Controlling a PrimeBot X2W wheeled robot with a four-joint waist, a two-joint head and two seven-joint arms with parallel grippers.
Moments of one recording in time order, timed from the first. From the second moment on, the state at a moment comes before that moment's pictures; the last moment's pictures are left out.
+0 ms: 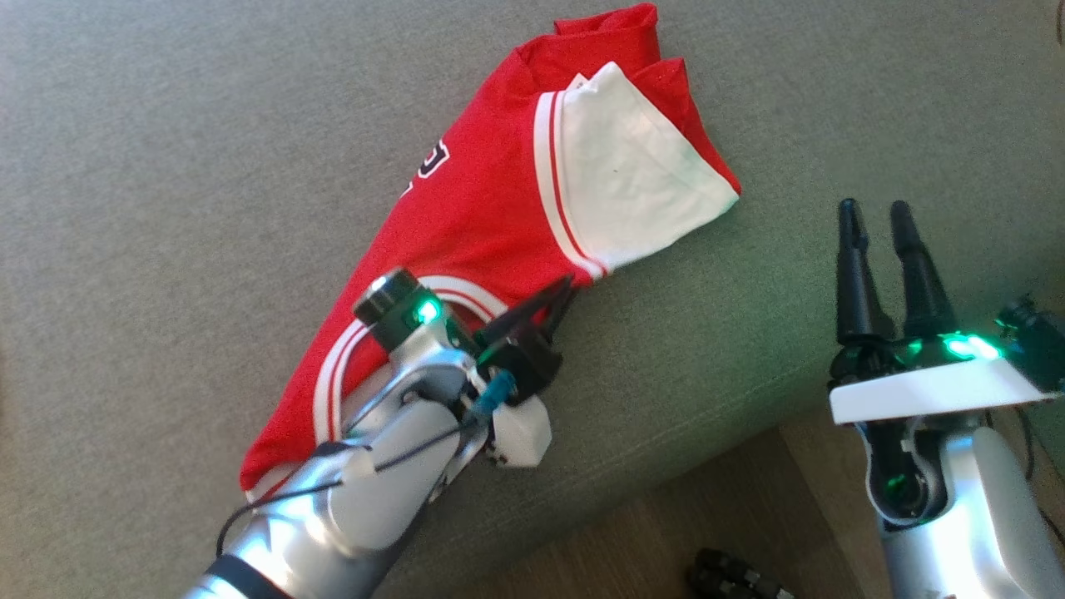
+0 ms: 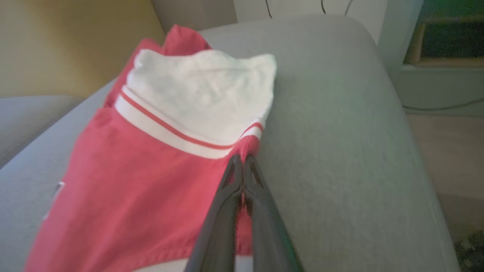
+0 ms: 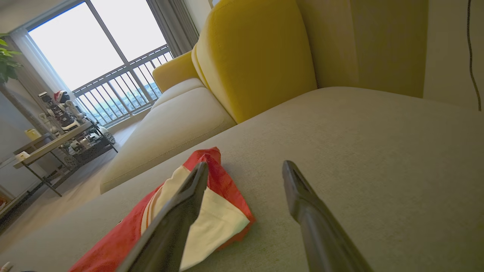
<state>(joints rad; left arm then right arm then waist) -0.59 0.09 -0.86 0.58 0.06 0.00 -0.26 -0.21 -0.04 -0.03 0.15 0.53 0.13 -0.25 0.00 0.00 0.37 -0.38</state>
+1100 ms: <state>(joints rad) -1.00 0.41 -0.21 0.60 -0.44 -0.07 -0.19 -0.22 -0.04 0.16 0.23 0.54 0.13 -0.25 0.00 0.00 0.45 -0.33</state>
